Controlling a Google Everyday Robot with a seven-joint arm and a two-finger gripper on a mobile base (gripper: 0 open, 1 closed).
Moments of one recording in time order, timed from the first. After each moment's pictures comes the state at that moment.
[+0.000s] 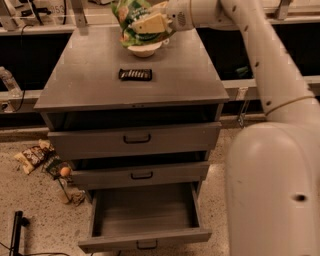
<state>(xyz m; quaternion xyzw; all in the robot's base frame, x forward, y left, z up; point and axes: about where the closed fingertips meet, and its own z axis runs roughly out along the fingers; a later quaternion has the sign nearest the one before) 0.784 0.031 1.011 -0.49 0.61 0.32 0.54</state>
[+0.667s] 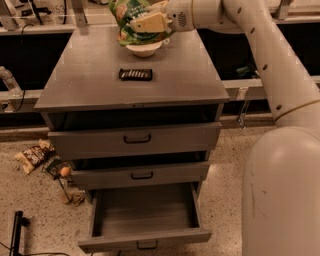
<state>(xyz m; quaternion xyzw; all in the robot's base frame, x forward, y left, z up) 0.765 0.030 1.022 -0.48 0.60 0.33 0.55</state>
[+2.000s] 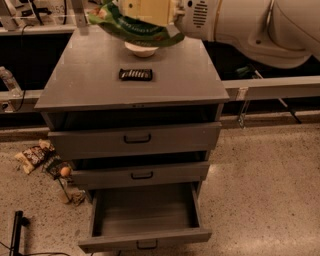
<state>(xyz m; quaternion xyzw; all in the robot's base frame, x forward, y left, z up) 0.572 0.023 1.109 -0.32 0.63 0.42 0.58</state>
